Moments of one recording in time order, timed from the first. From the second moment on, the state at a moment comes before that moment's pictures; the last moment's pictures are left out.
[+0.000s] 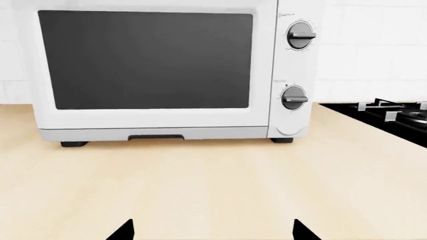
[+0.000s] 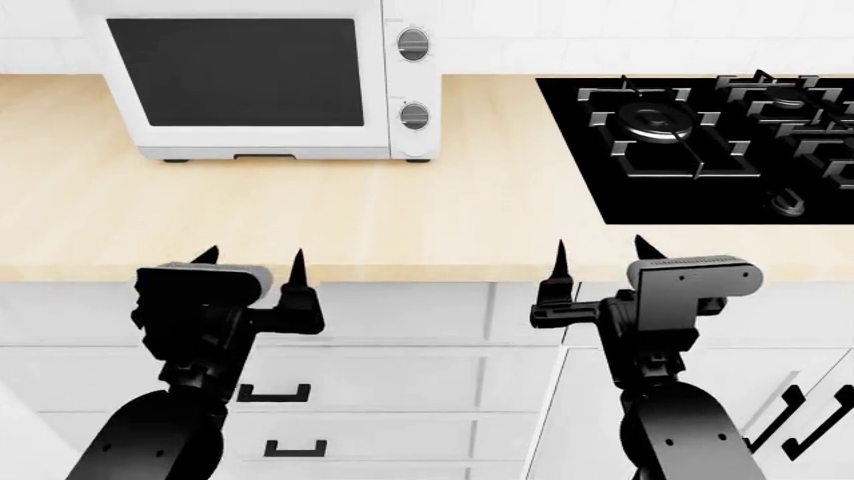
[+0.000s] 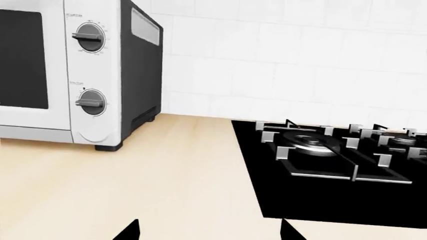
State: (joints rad) left arm -0.31 -0.25 0.03 0.32 -0.30 -0.53 -0.06; right arm 0.34 0.22 -0.06 -0.16 0.16 0.36 0.06
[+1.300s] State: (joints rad) left arm -0.66 -0.34 0.07 0.28 -0.36 -0.79 -0.05; right arm 0.62 0.30 -0.07 -0.05 0.21 0.50 0.01
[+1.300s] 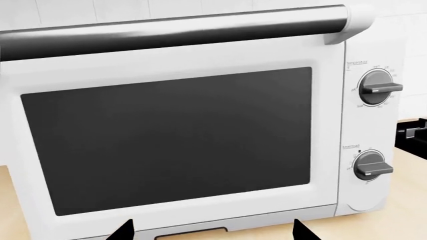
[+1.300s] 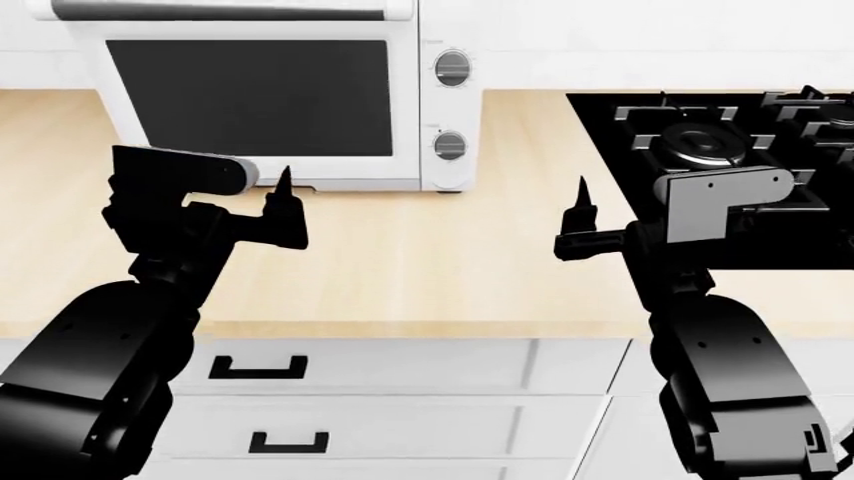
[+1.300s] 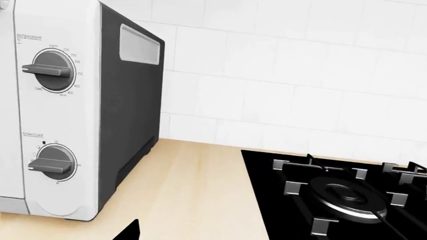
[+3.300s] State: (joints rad) left arm -1.44 -0.71 0.93 -0.08 0.22 -0.47 0.59; right arm 0.56 0.30 -0.09 -0.01 0.25 0.42 0.01
